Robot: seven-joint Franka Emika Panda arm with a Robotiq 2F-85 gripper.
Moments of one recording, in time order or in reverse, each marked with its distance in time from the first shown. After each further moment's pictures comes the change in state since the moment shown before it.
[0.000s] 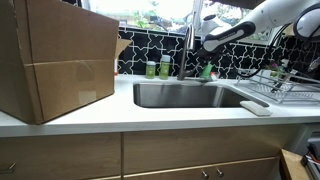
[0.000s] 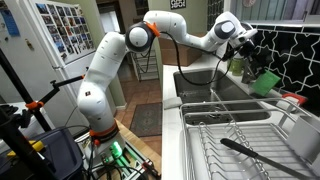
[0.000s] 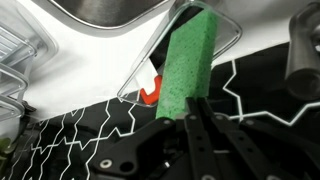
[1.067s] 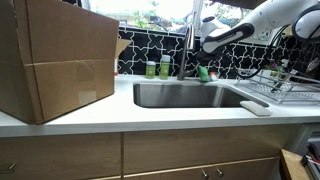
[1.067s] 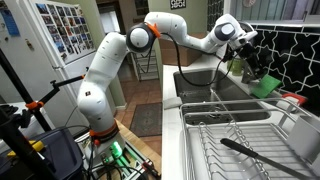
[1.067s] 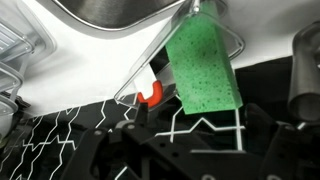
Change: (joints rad) arm 0.003 0.010 0.000 -0.001 0.000 0.000 -0.050
